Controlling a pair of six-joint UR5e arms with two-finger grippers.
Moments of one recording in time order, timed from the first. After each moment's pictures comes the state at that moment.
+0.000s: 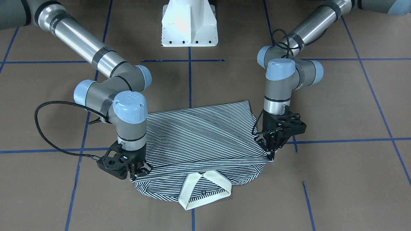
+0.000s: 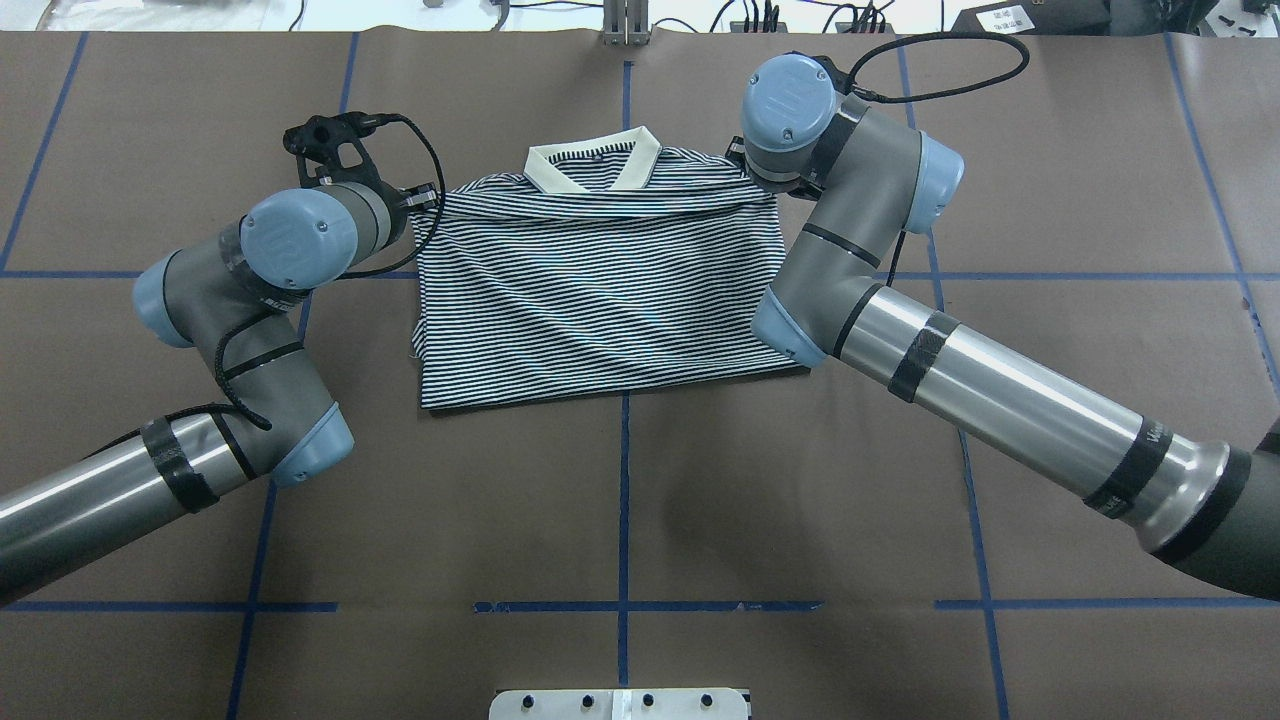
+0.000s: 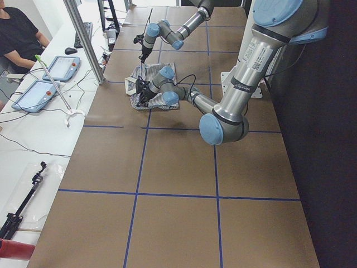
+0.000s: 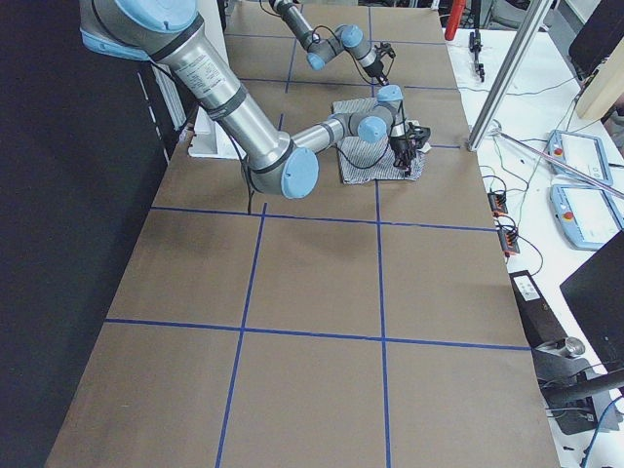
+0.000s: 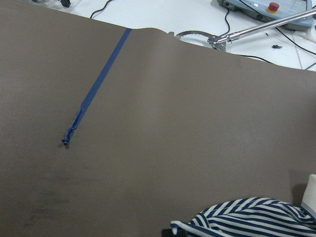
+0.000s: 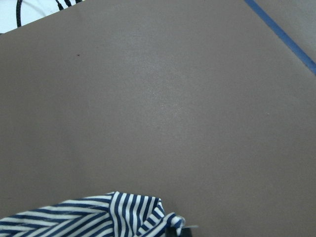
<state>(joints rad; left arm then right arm) -0.68 -2.11 -1.39 -2.17 -1.40 -1.37 0.74 -0.72 1.10 -1.27 1.64 1.52</state>
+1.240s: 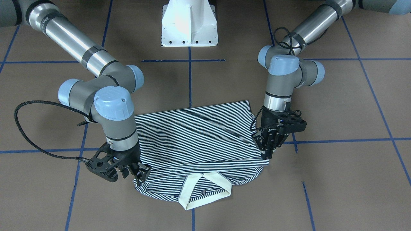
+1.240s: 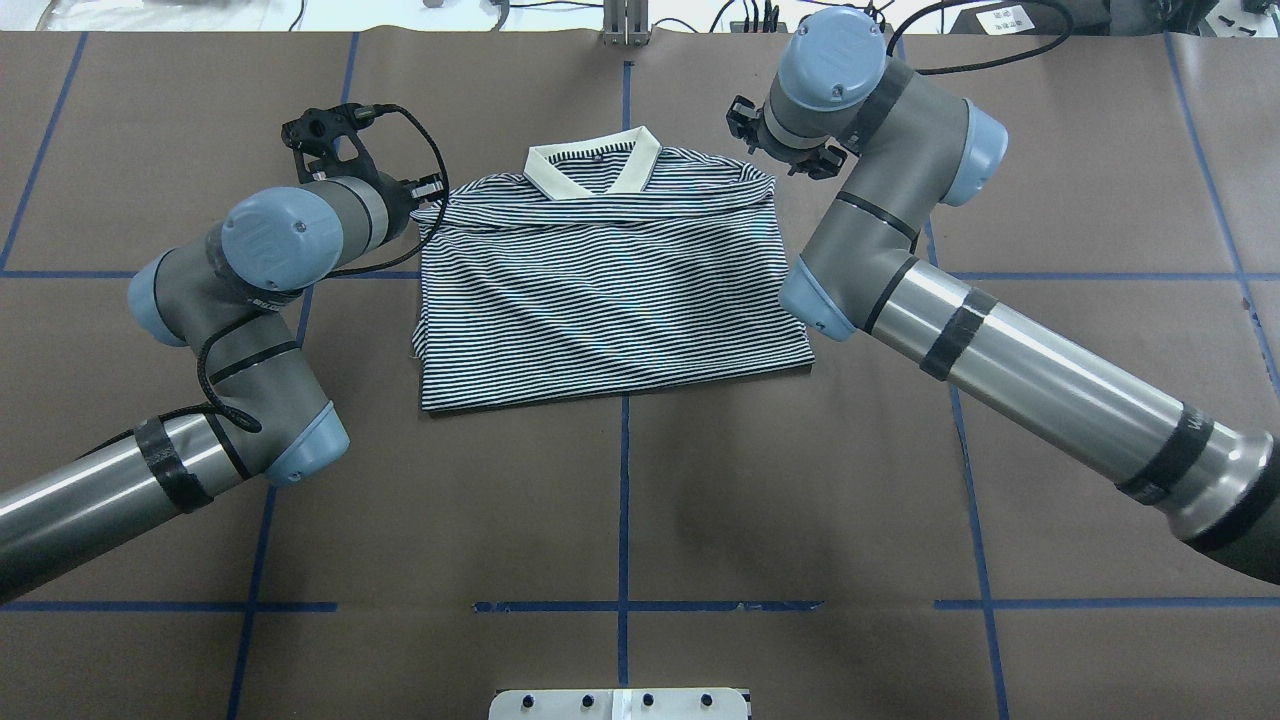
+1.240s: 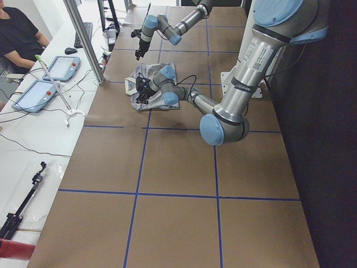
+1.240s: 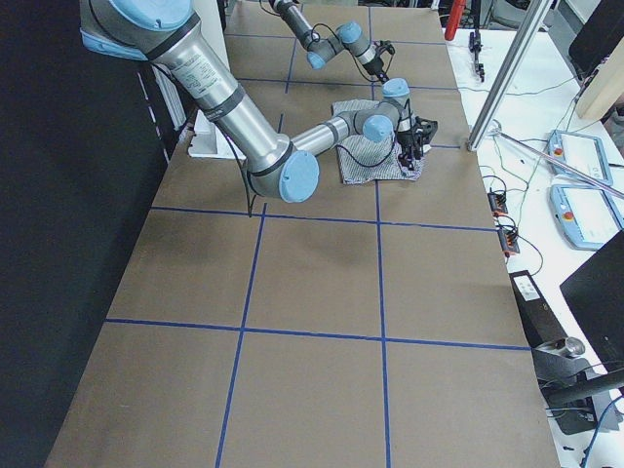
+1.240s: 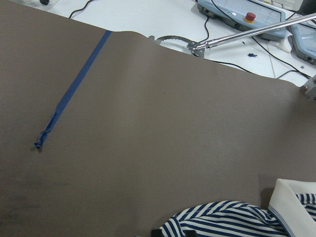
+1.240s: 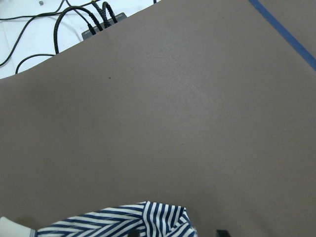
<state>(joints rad) -0.69 -2.10 -1.41 -2.26 -1.42 -1.38 0.79 -0.79 1.23 -1.20 1.75 1.53</state>
